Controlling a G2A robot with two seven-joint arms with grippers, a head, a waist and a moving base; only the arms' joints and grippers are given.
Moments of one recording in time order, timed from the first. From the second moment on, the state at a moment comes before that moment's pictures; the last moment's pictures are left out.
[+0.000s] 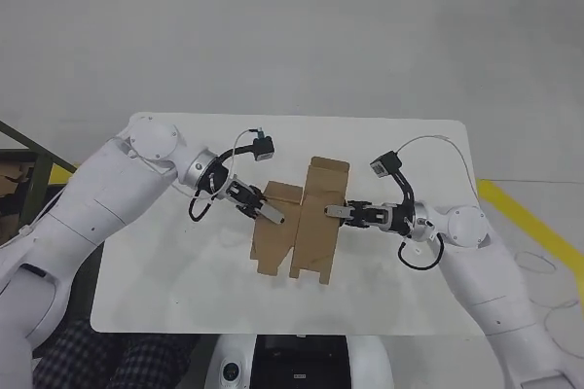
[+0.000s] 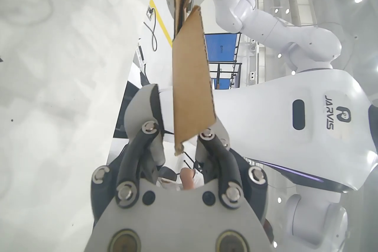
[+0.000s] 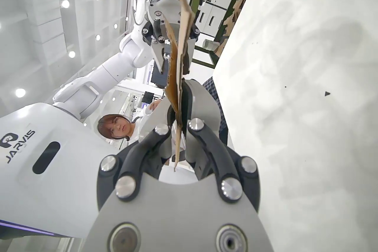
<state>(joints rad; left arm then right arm) 0.48 -0.88 -0.53 -1.26 -0.77 -0.31 -1.51 -1.08 -1.15 1.14 -1.40 0.43 -0.46 1.16</state>
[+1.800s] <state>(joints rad) 0.71 -0.93 -0.79 -1.26 -0.72 -0.23 -0.97 -1.46 -1.19 1.14 -1.91 0.10 -0.02 0.08</state>
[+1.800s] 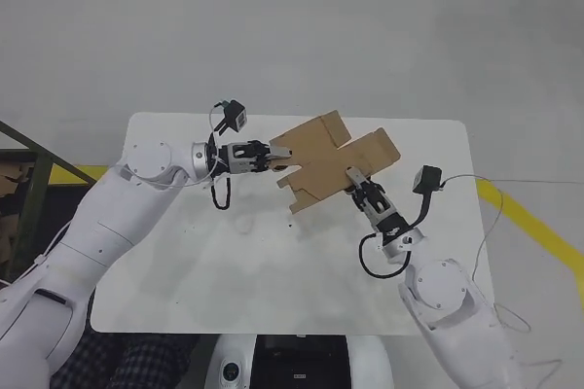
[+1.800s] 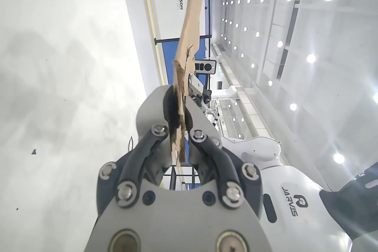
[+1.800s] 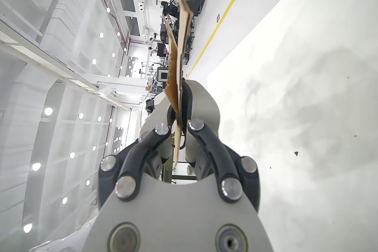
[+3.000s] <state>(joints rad) 0.65 -0.96 -0.86 -1.11 -0.68 -0.27 -1.41 -1.23 -1.14 1.32 -1.56 0.44 -0.34 1.18</state>
